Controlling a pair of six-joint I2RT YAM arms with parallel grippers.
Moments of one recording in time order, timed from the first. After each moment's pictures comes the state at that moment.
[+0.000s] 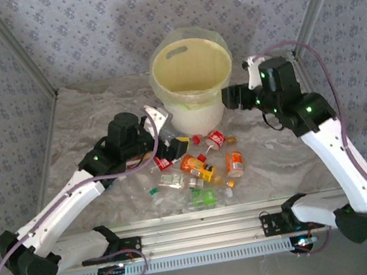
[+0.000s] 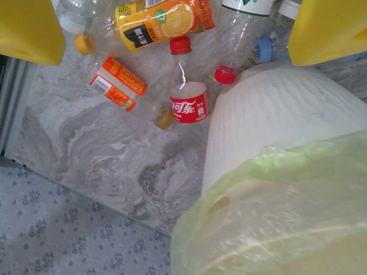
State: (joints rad) left arm -0.77 1.13 1.07 -0.38 0.24 -0.02; right arm 0.42 1.11 1.42 -0.84 0.00 0.28
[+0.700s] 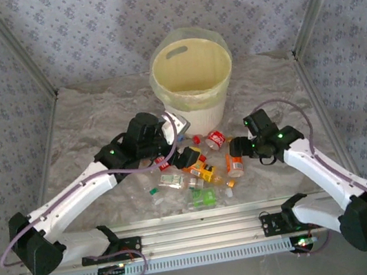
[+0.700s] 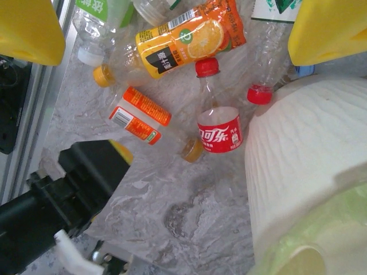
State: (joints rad) left arm -0.85 1.24 1.11 -0.47 0.25 0.01; right arm 0.43 1.09 0.79 -0.76 -0.05 0.52
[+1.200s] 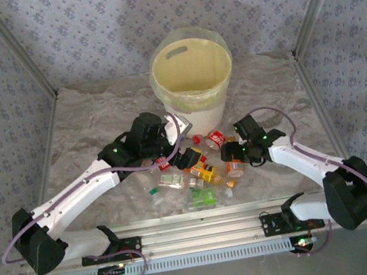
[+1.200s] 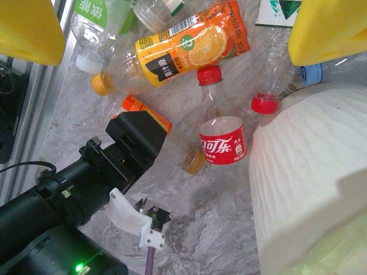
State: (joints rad) left arm -0.85 1.27 1.12 -0.48 0.25 0.01; right arm 0.46 1.27 0.69 -0.53 -0.09 0.57
